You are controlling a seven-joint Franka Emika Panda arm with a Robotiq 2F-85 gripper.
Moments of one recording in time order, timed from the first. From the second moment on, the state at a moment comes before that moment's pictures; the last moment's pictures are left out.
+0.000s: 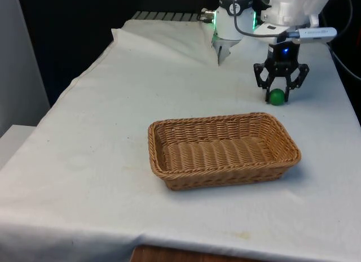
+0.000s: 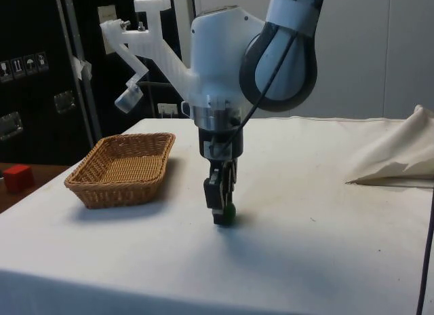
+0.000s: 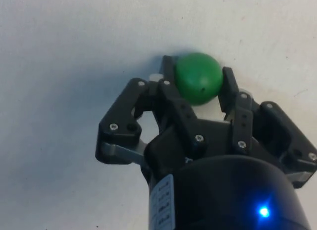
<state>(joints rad) 0.45 0.32 -0.14 -2.50 0.11 2.90 0.14</state>
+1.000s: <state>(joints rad) 0.45 0.16 -0.16 -2.49 0.09 2.75 0.13</state>
